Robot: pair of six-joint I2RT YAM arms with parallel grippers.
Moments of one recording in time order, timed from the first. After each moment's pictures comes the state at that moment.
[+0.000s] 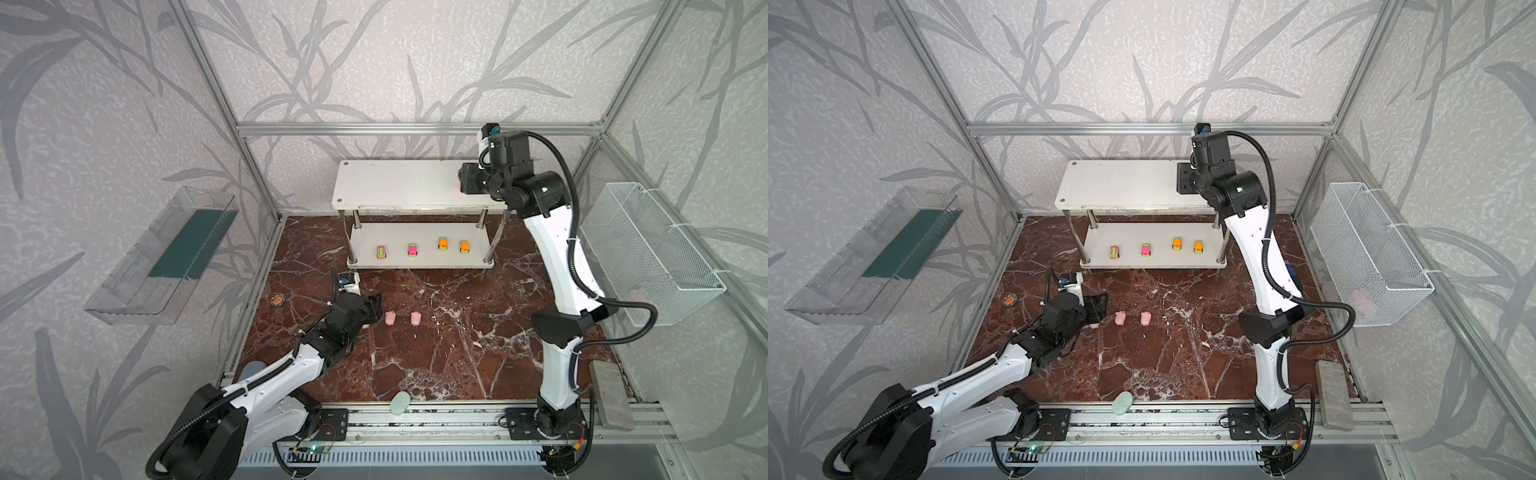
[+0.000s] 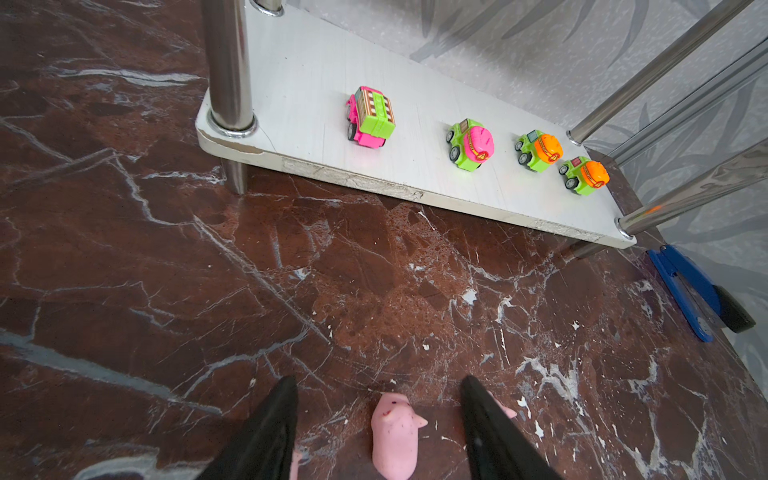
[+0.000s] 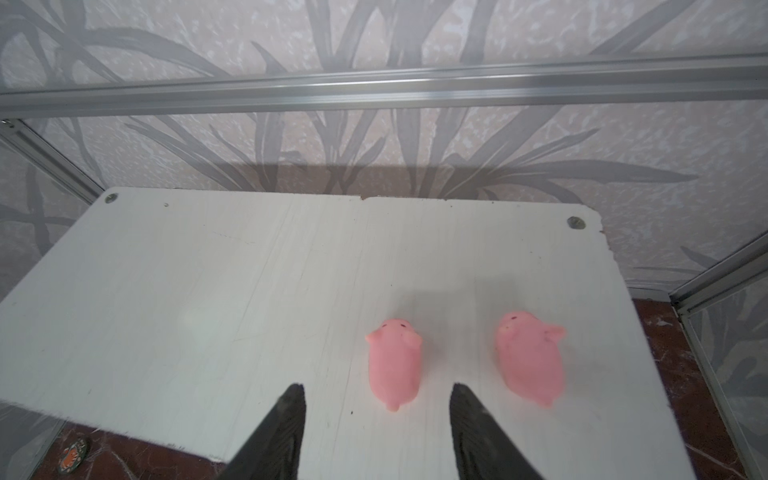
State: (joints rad) left arm -0.56 1.06 0.42 0.14 -0.22 -0.60; right arm 0.45 1.97 2.64 -1.09 0.18 0.25
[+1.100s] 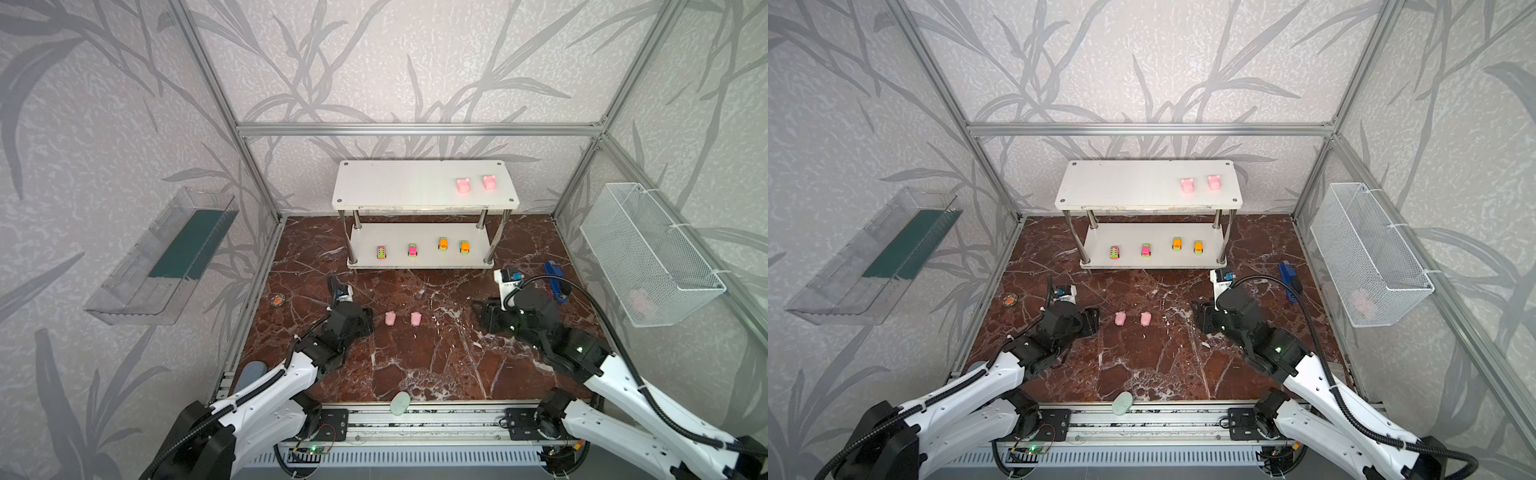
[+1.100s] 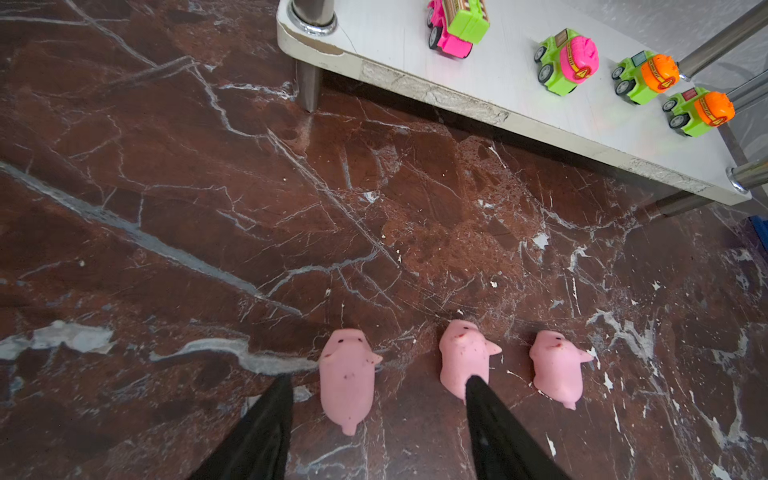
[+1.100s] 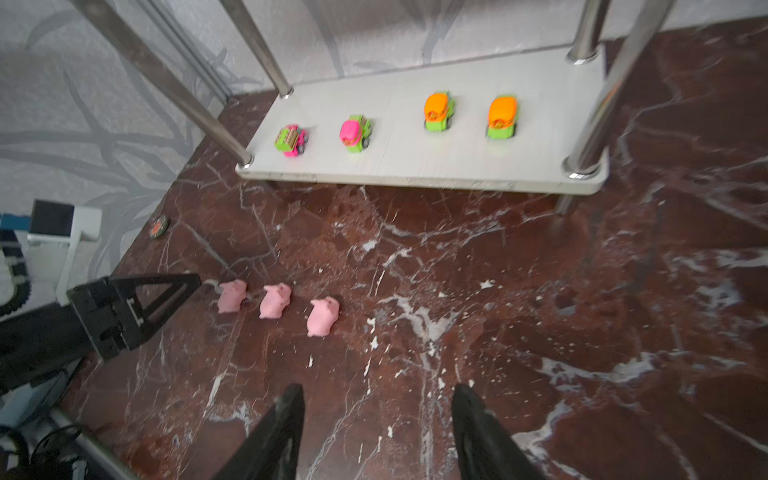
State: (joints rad) left arm -0.56 0.96 0.39 -0.11 -0.26 -0.65; right arm 0.76 0.83 0.72 -0.46 0.14 0.52
